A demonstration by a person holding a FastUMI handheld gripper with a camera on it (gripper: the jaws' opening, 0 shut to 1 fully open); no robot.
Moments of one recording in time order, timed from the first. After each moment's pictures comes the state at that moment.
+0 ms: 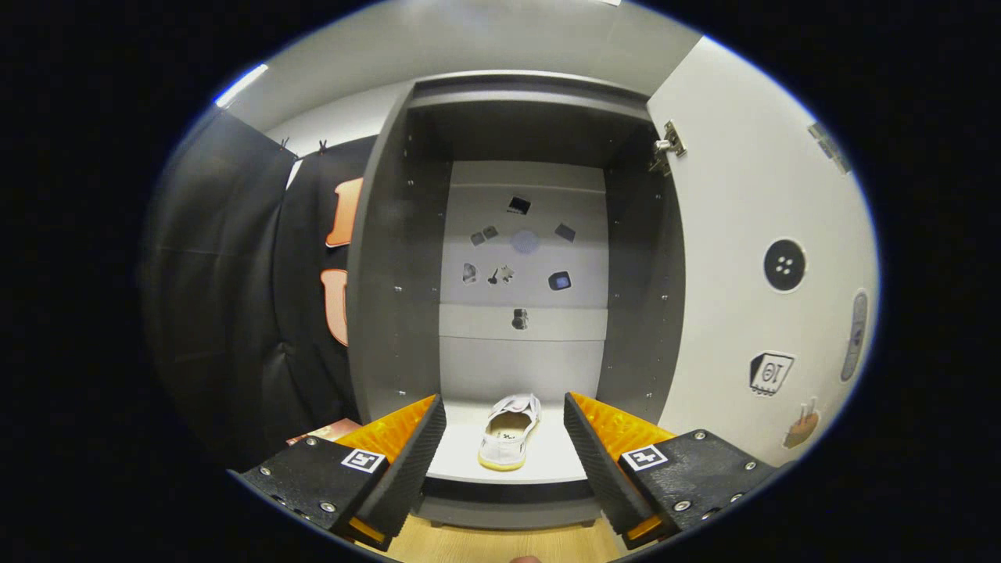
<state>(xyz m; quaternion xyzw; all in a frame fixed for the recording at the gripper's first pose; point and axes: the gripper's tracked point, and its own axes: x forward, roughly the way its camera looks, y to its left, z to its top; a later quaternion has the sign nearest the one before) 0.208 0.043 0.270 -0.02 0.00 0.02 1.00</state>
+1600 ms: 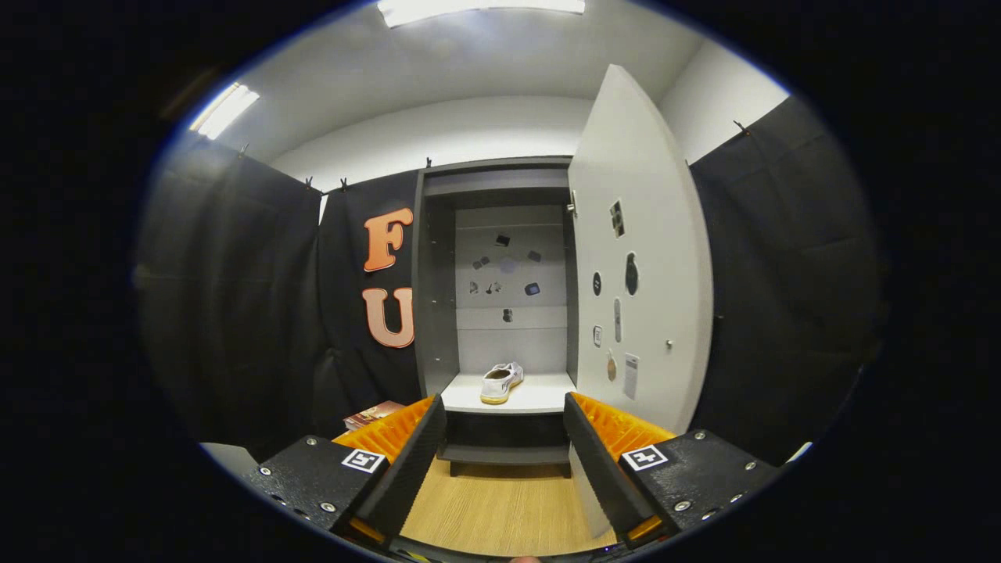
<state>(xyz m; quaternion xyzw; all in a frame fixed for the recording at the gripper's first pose) 0.093 0.038 -0.009 0.02 0.00 0.05 1.00</state>
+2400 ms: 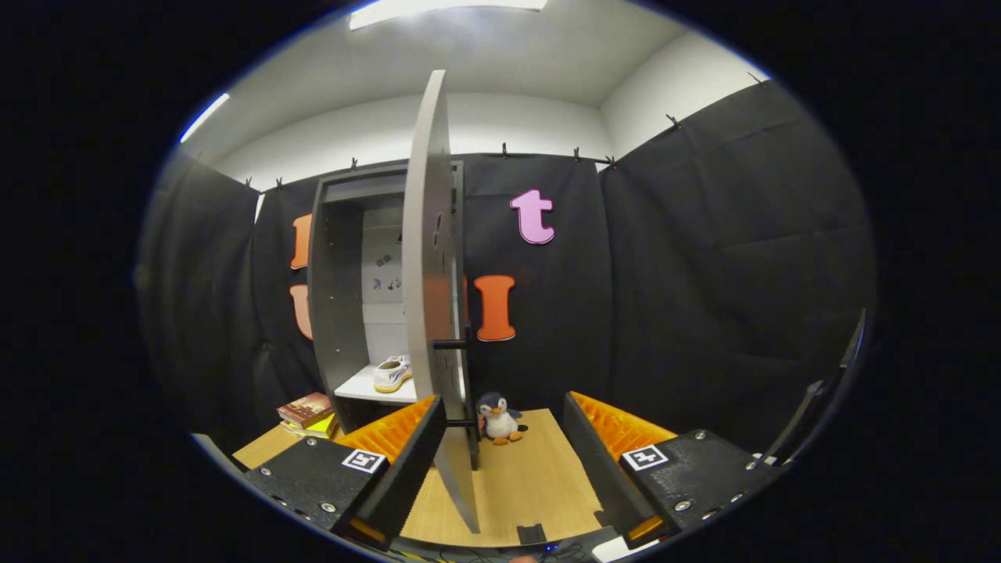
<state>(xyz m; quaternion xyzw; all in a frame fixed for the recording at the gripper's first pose) 0.084 -0.171 -0.009 0.02 0.02 -0.05 1.00</state>
